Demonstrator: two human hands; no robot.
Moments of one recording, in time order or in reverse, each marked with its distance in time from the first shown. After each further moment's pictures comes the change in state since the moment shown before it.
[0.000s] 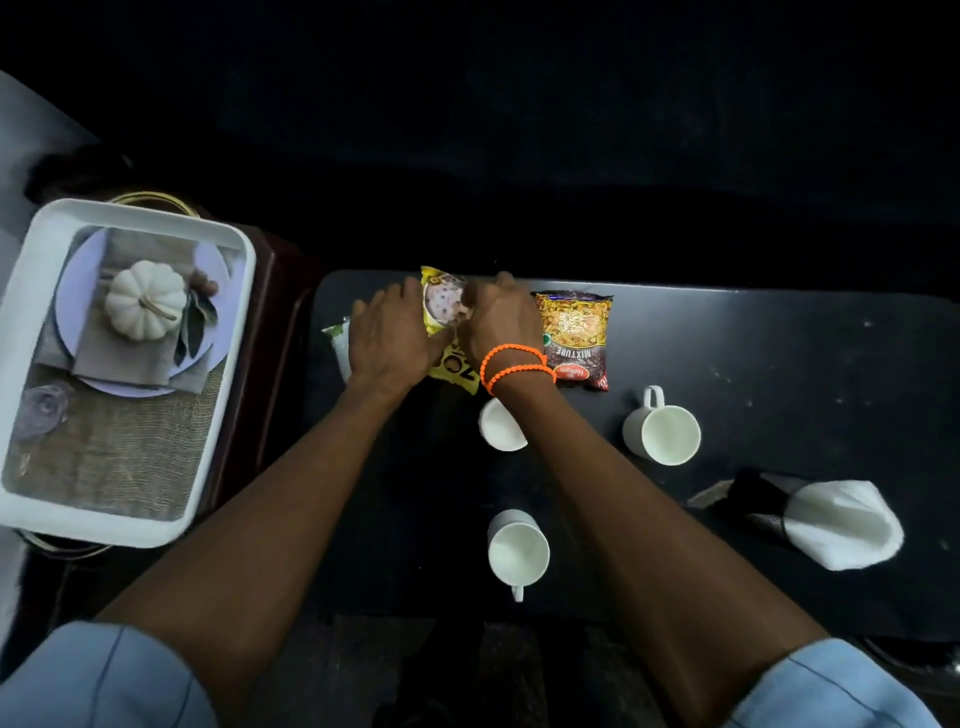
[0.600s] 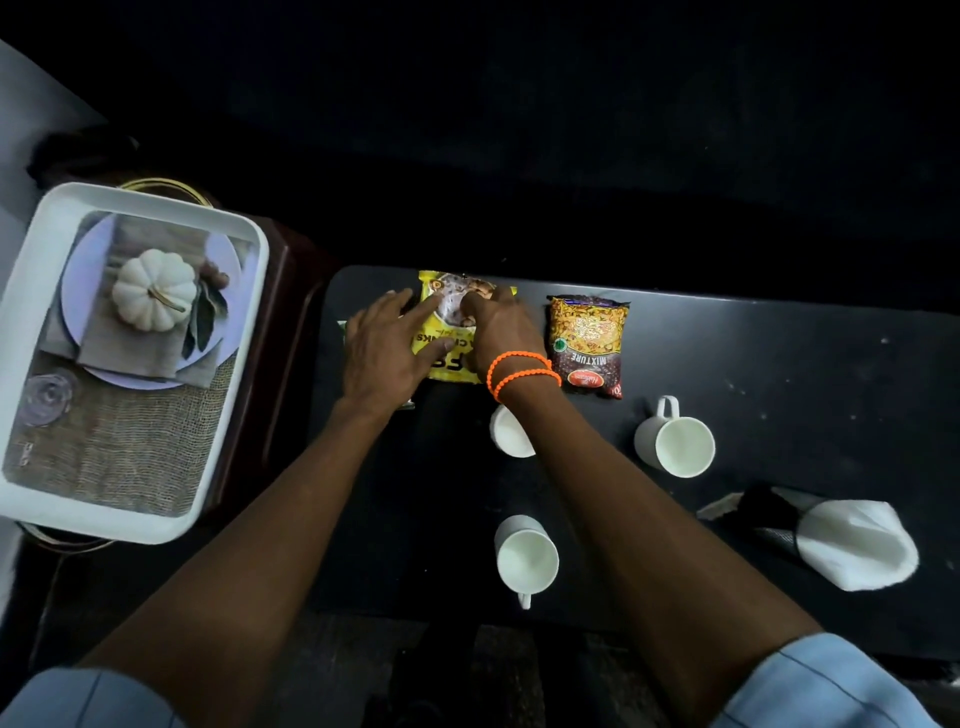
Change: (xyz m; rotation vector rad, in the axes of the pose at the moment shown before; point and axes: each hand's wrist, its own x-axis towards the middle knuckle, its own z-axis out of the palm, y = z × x) left_hand -0.015 -0.037 0.016 -0.184 -0.041 0.056; right_hand 0.003 -0.002 0.015 -0.050 -0.209 -0.058
